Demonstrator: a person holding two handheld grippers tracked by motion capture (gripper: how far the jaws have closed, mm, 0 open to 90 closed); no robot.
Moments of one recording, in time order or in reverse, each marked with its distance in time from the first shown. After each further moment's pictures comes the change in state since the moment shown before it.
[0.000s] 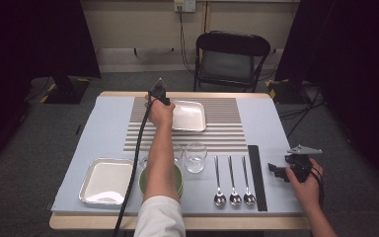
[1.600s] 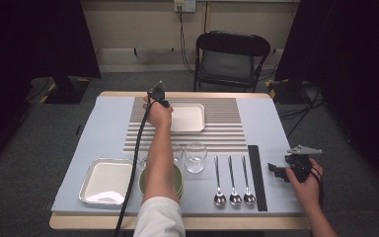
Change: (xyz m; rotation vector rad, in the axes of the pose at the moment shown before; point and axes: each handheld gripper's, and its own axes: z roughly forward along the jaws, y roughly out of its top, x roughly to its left) left arm 0.006 -0.006 0.006 -0.016 0.045 0.060; right arm 0.000 0.000 0.000 0.000 0.000 -0.001
